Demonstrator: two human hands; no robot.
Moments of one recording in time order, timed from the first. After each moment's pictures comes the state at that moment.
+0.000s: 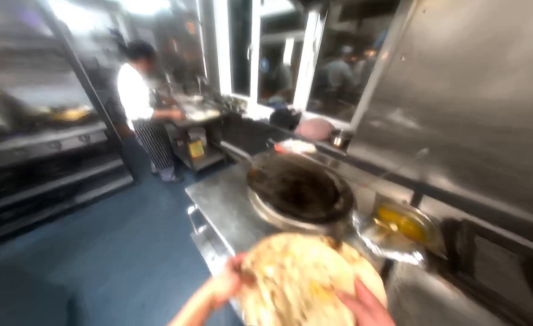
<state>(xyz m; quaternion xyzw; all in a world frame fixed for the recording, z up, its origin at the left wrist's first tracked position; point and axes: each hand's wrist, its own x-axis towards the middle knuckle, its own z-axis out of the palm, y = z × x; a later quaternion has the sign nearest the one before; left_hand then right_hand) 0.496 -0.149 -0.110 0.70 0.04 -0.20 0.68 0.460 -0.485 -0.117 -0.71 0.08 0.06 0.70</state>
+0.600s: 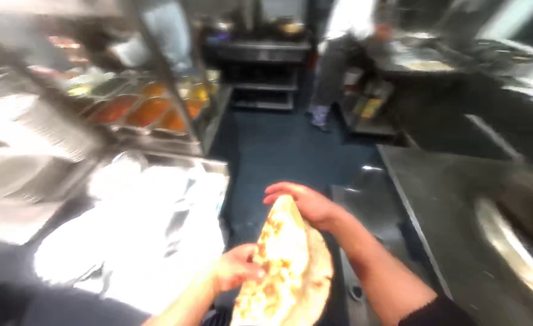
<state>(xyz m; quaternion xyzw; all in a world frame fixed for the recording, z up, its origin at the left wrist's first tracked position) 0.056 0.060 -0.167 0.44 0.13 0.05 0.89 0.331 0.021 -0.066 -0.55 -0.46 0.58 0.39</state>
